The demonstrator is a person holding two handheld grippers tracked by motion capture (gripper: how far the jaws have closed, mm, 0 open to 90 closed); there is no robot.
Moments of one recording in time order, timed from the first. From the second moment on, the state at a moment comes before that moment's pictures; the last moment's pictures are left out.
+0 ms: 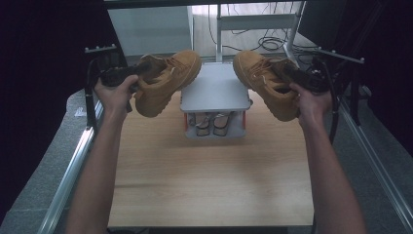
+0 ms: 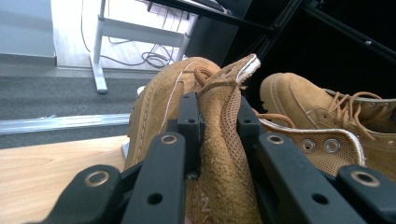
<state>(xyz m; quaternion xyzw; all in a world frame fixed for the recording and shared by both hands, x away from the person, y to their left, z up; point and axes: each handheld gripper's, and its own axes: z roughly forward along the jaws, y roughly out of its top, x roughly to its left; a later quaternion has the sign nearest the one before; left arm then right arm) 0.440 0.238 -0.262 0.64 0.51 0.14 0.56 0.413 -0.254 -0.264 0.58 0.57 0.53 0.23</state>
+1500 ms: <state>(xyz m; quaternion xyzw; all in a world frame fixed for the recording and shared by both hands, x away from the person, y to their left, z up) 0.526 0.198 -0.291 0.67 0.51 0.08 0.53 0.518 -0.194 -0.275 0.59 0.62 0.49 0.16</state>
